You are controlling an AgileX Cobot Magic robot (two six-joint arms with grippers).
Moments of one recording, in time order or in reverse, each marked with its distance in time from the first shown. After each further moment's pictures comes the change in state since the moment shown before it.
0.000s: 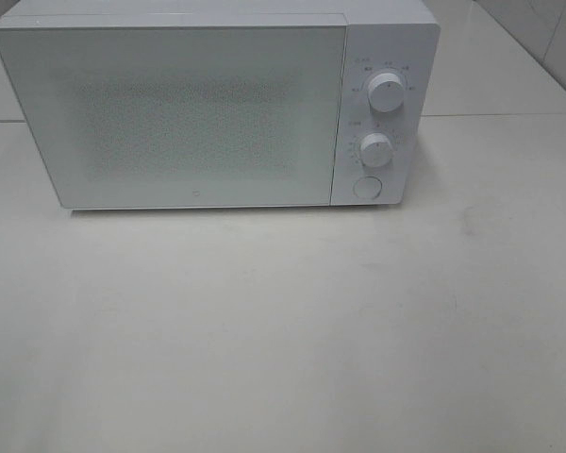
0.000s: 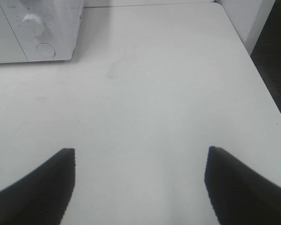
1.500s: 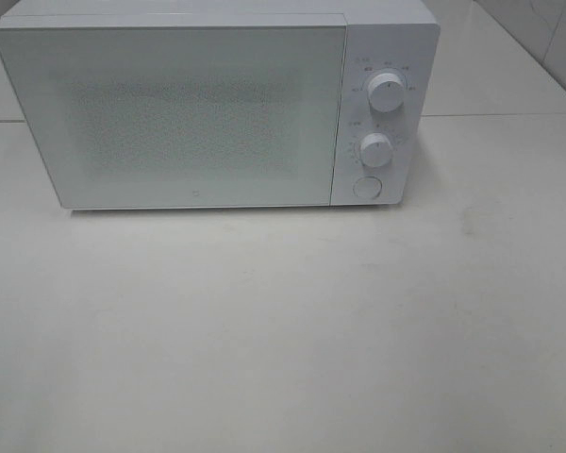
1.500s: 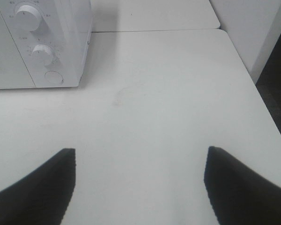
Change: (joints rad) left arm 0.000 0.000 0.000 0.060 0.000 -0.059; right arm 0.000 0.175 -0.031 -0.002 -0.184 0.000
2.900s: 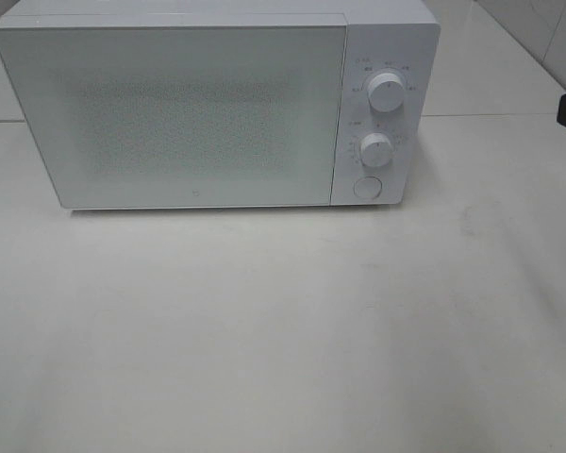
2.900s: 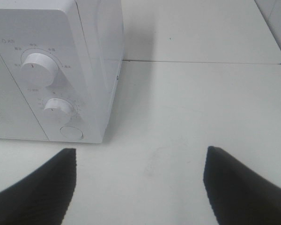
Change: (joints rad) left arm 0.000 0.000 0.000 0.000 0.000 0.000; right arm 0.000 0.752 0.000 0.000 -0.781 0.025
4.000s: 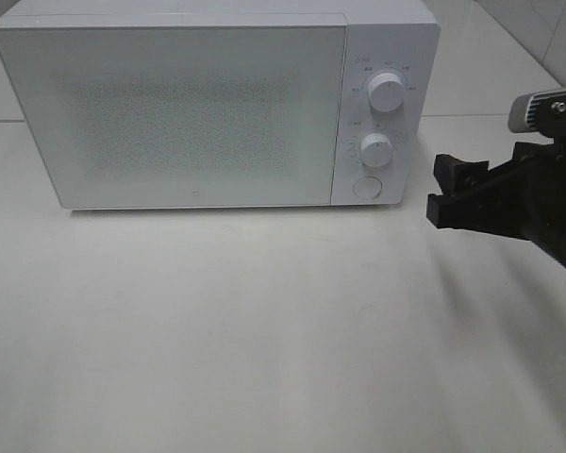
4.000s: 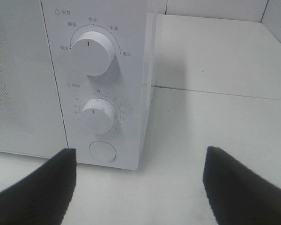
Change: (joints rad) left arm 0.000 0.000 0.000 0.000 0.000 0.000; right arm 0.450 0.490 0.259 0.747 -1.040 -0.555
